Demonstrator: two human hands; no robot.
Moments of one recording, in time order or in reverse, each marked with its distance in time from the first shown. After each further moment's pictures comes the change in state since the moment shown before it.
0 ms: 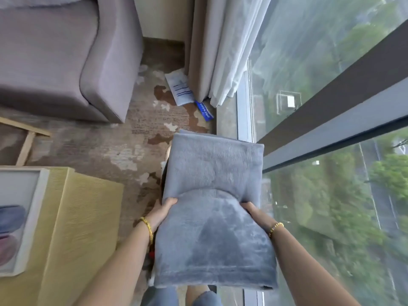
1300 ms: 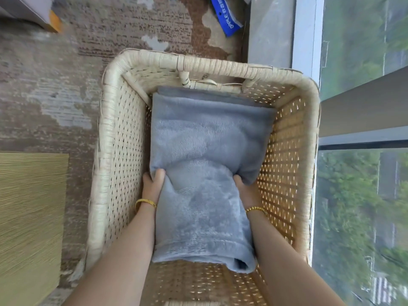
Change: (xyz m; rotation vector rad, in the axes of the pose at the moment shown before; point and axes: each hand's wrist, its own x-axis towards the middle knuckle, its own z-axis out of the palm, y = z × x) left_hand 0.422 -0.130 0.031 -0.115 0.391 -0.026; right_hand 0.423 0.098 0.094 0.051 0.339 -0.007
